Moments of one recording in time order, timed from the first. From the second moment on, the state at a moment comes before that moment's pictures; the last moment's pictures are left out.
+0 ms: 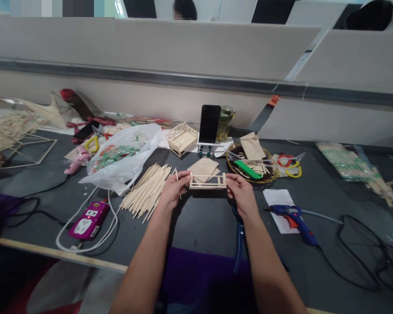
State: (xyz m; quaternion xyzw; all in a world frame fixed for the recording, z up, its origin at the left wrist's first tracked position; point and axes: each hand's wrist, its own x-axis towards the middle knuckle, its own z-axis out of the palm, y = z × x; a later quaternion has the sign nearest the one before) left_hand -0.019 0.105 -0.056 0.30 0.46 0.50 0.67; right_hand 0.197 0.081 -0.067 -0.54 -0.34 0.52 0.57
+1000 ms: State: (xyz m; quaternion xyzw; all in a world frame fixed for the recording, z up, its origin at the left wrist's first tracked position) left_hand -0.021 0.101 -0.054 0.34 0.46 0.45 0.69; right_hand 0.196 0.079 -0.058 -0.54 -0.39 0.54 0.52
